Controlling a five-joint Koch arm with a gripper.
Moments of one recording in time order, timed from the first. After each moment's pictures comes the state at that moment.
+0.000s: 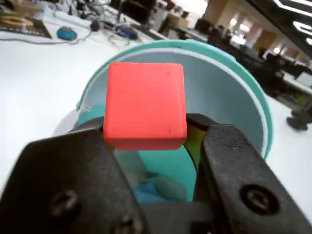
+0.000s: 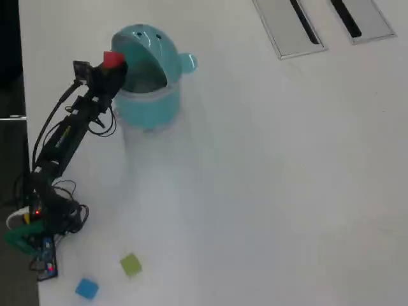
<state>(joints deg) -50.9 90.8 86.2 6.7 -109.9</state>
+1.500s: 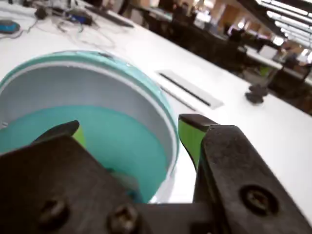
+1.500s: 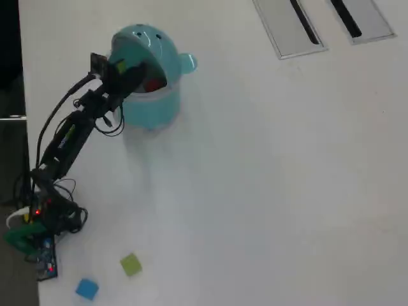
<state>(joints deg) -39.3 90.0 65.2 28.6 -107.9</state>
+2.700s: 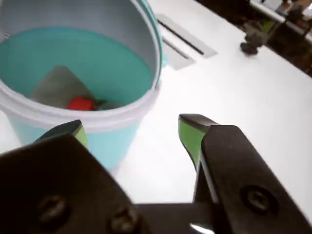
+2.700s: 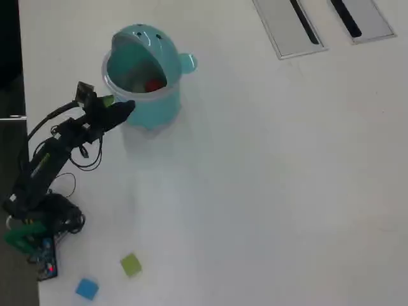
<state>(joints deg) -34.5 116.3 92.6 40.3 -110.0</state>
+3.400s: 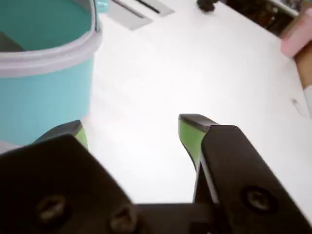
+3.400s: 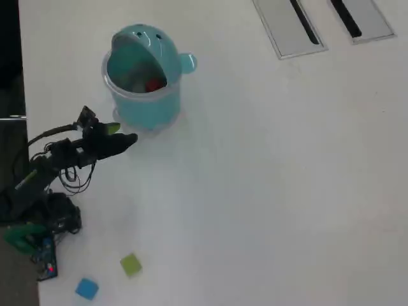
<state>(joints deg) -18.5 130.3 105.6 46.1 -110.0</state>
